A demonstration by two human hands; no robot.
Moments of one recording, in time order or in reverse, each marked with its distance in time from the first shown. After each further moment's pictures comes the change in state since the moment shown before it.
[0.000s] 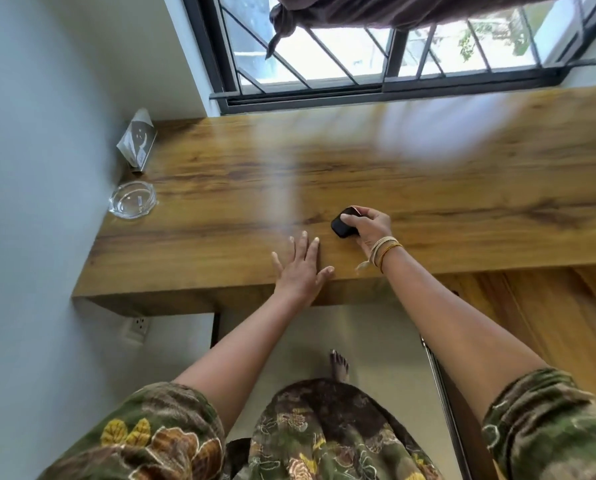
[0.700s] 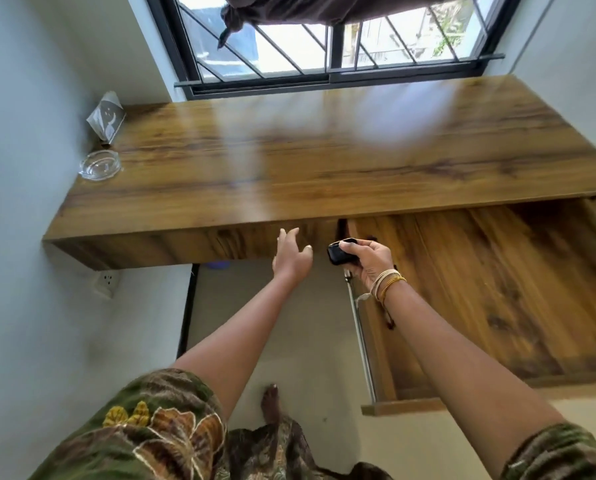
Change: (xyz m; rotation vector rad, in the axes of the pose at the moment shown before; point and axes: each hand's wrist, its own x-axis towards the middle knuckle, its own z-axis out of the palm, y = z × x) left_hand -0.114 0.145 0.056 -0.654 0.138 -0.241; right_hand -0.155 0.051 -0.194 0.119 0.025 0.073
